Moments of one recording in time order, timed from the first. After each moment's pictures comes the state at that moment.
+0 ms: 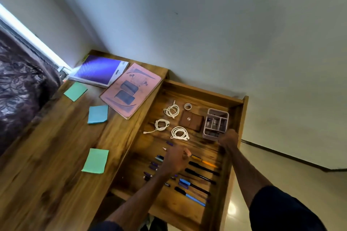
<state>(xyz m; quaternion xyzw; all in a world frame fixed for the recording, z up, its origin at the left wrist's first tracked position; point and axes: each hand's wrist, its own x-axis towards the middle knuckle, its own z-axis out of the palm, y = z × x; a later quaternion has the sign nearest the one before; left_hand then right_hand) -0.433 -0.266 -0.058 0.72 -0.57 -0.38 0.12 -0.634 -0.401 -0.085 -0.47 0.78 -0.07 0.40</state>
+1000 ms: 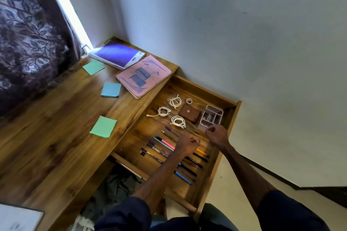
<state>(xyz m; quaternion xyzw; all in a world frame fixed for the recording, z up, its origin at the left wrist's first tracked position) -0.499 -0.225 -0.012 0.72 -0.45 -0.45 0.28 -0.629 -0.309 0.014 -0.67 0.64 -0.08 0.36</state>
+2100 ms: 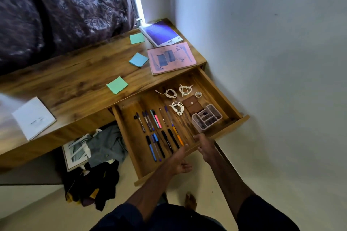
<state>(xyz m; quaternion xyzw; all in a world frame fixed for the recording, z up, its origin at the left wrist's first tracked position) -0.672 -0.243 -0.028 0.61 0.24 -0.58 0.49 -0.714 -0.362 -0.007 -0.45 0.57 0.03 0.68</state>
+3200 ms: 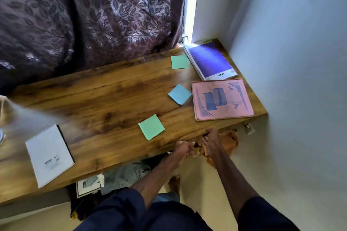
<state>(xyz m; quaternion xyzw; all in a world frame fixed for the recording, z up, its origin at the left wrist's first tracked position) -0.308 -0.264 -0.058 0.63 0.21 -0.47 0.58 -0.330 -0.398 -0.053 -0.42 0.58 0.01 0.70</state>
